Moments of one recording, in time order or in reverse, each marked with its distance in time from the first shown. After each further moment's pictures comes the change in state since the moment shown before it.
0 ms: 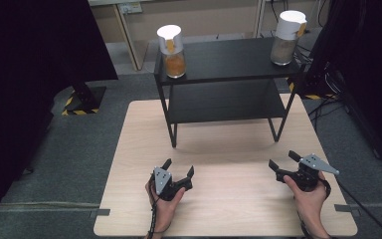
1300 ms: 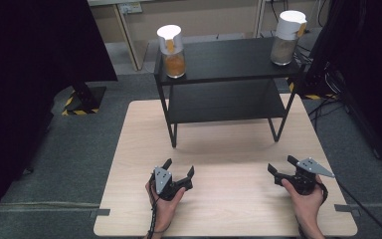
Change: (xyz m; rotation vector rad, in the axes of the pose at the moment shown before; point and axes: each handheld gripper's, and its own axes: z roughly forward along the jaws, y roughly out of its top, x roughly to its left) left arm 0.001 0.002 0.001 0.009 -0.004 -0.003; right arm 0.002 -0.011 0.005 0.035 -0.024 0.012
